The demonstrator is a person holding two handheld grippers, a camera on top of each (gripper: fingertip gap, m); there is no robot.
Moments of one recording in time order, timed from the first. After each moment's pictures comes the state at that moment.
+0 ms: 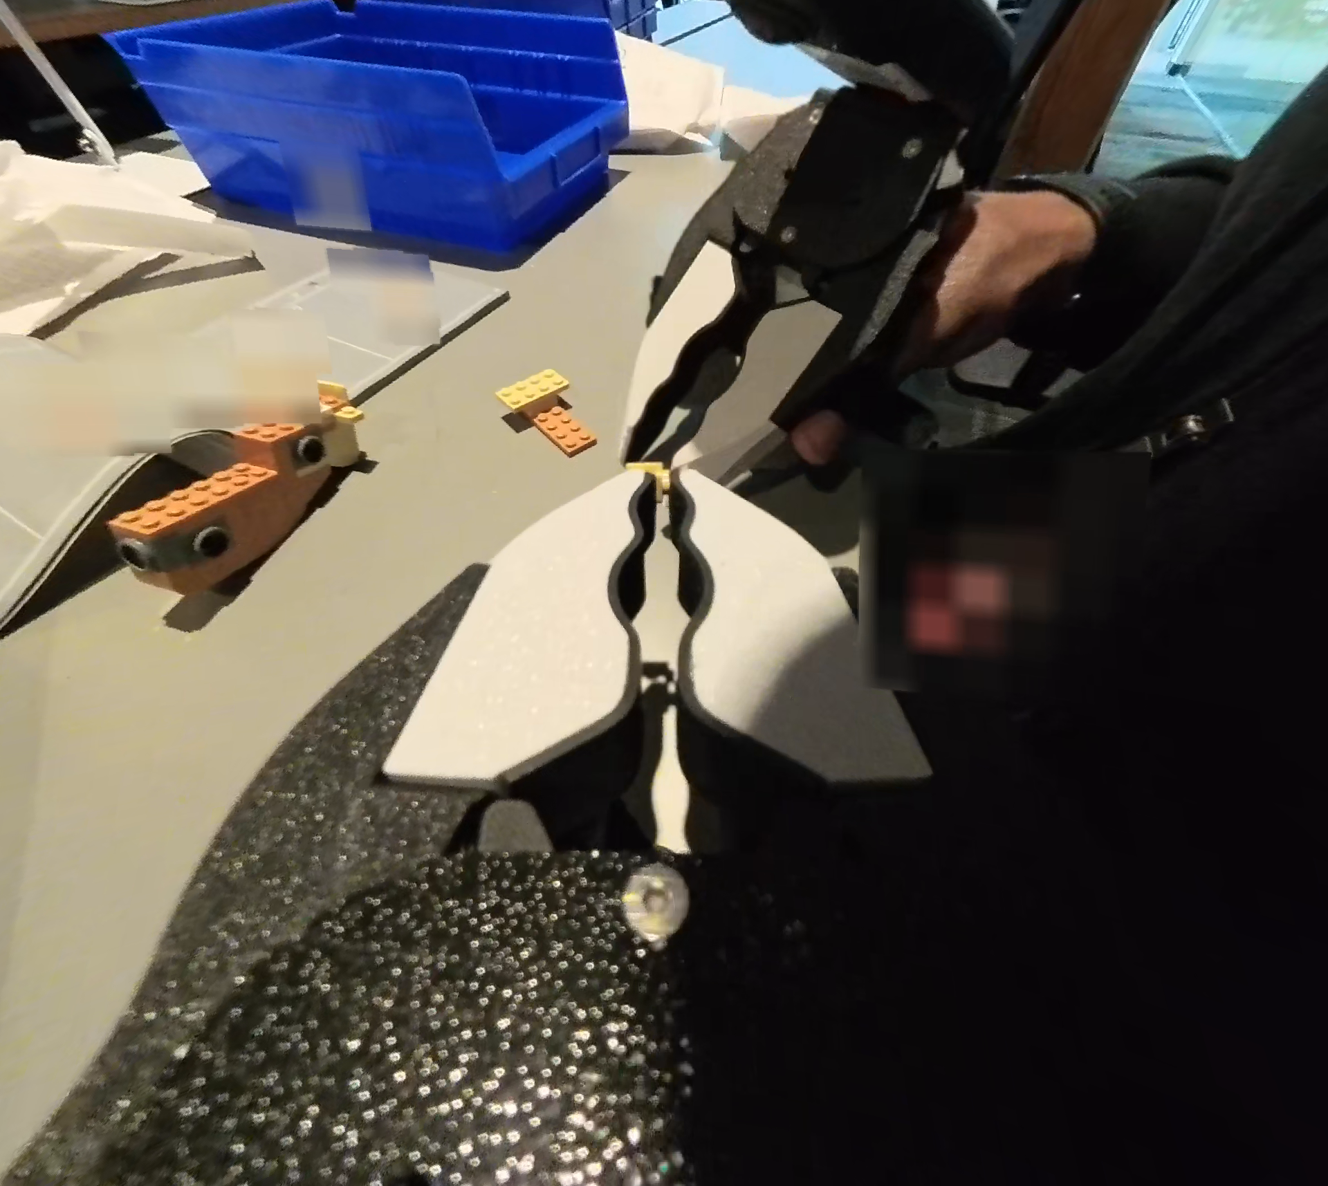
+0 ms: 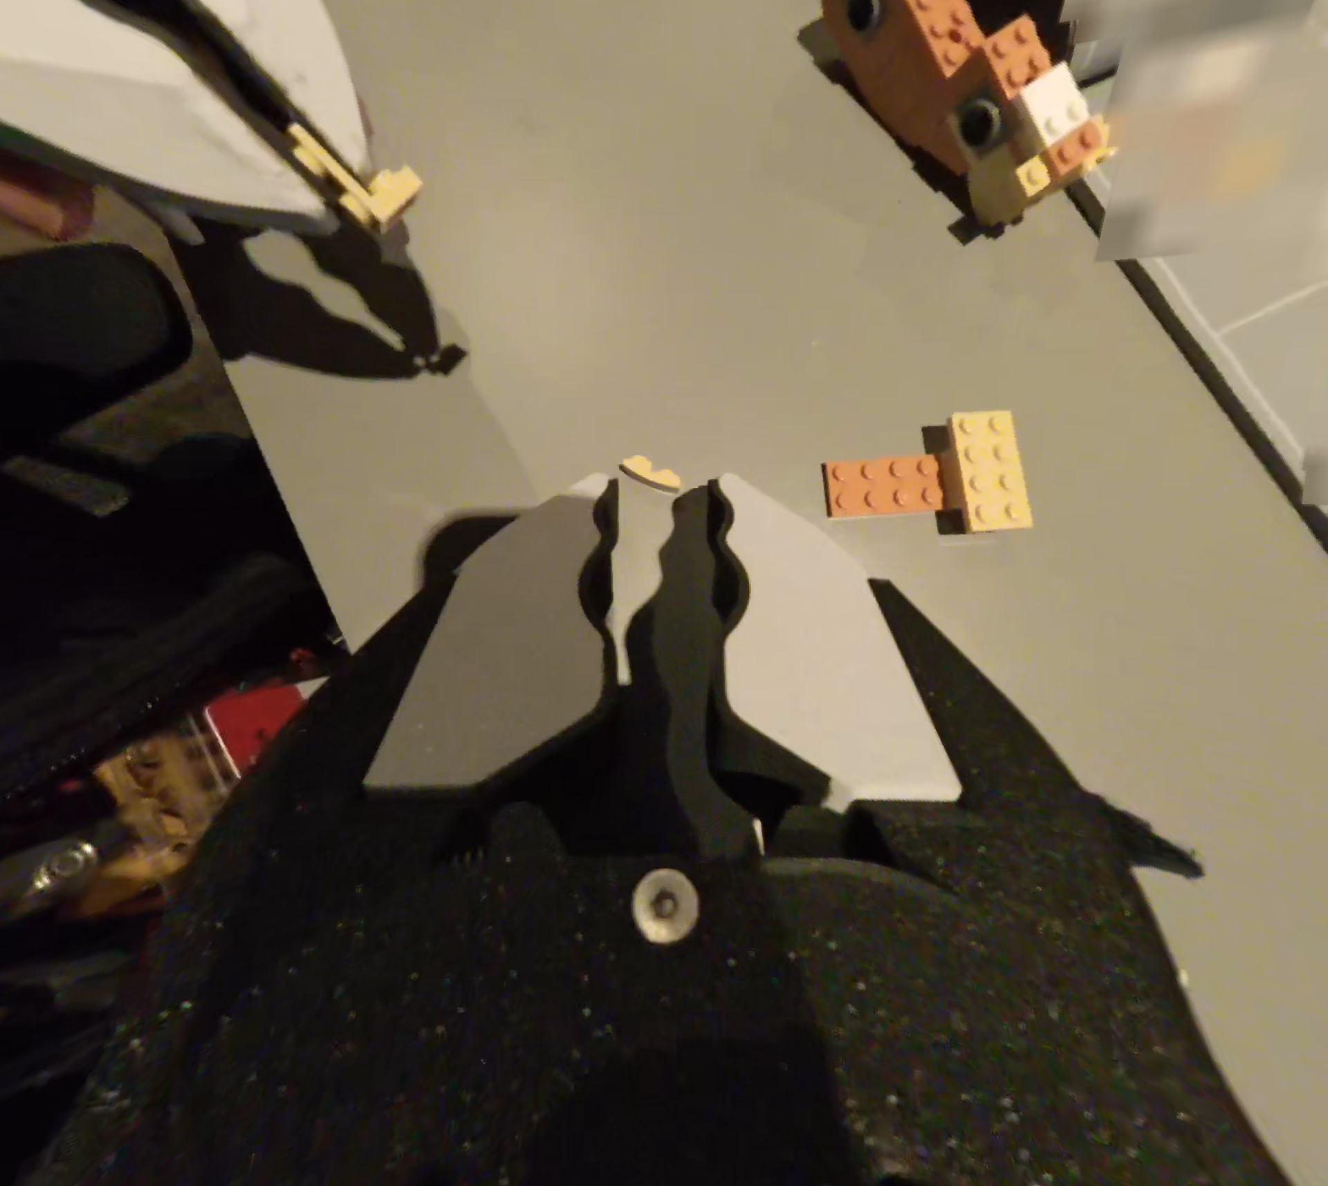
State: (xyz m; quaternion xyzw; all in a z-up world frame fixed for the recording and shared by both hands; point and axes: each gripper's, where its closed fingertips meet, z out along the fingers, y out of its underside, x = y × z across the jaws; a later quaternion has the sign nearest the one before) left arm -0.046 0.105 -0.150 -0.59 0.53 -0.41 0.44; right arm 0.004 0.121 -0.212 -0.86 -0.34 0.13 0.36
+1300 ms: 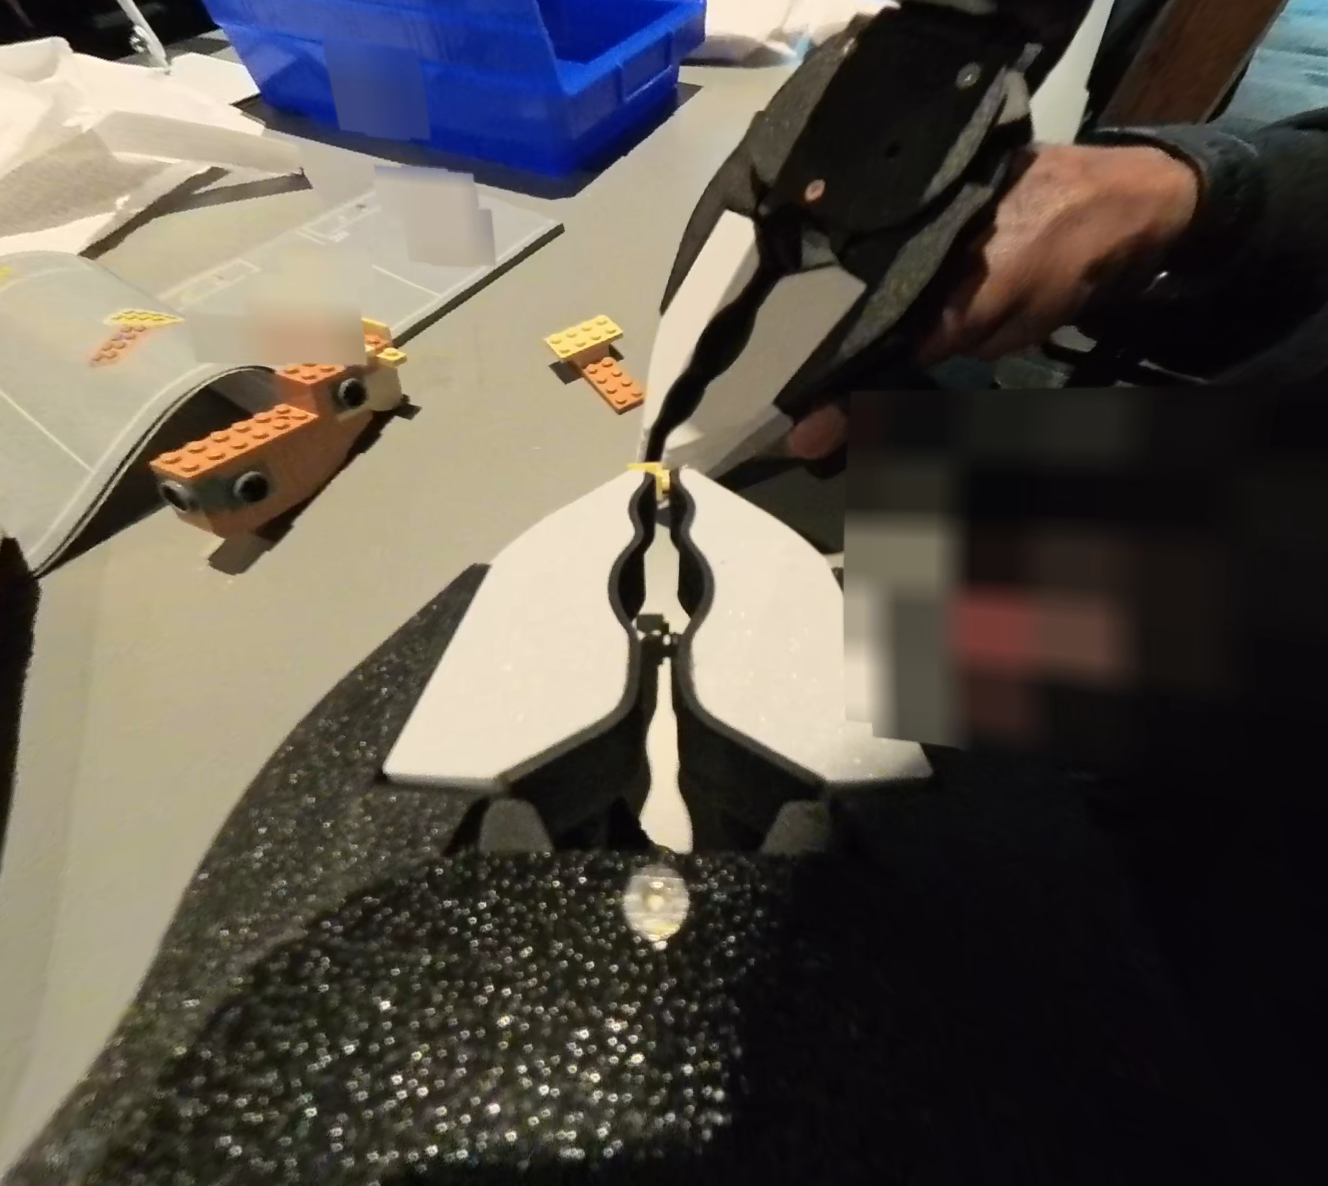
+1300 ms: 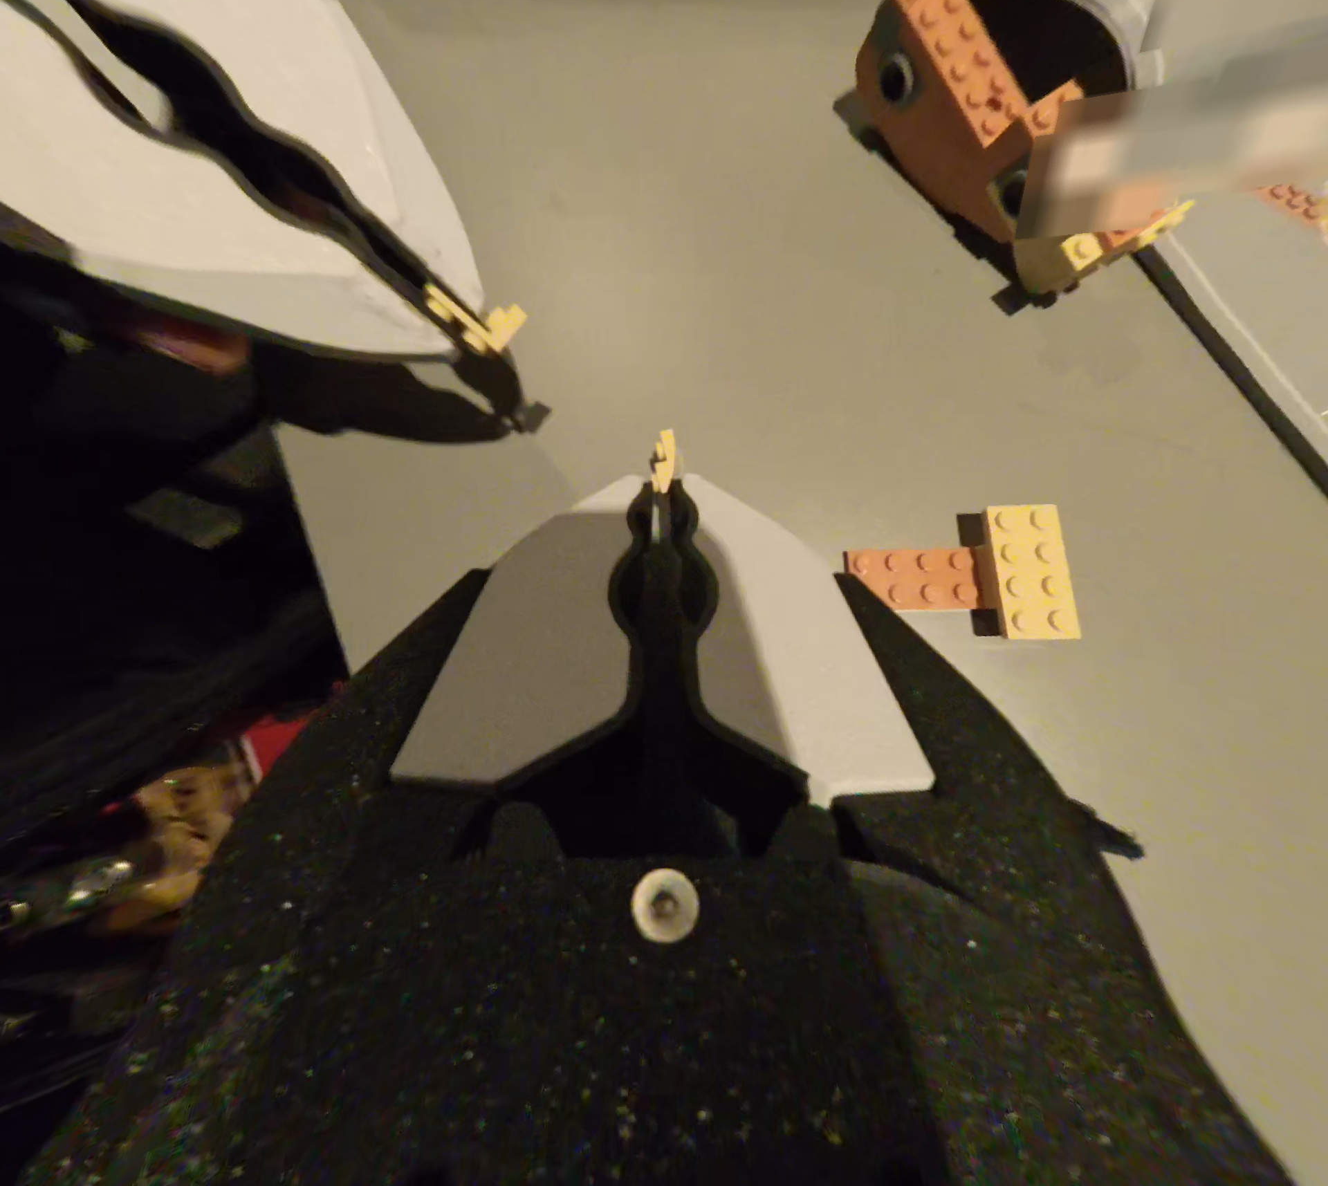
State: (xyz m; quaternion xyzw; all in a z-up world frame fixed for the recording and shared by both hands) left arm -0.041 0.120 -0.163 -0.64 0.52 -0.36 0.43; right arm -0.014 0.135 -0.212 -0.85 -0.34 0.19 0.35
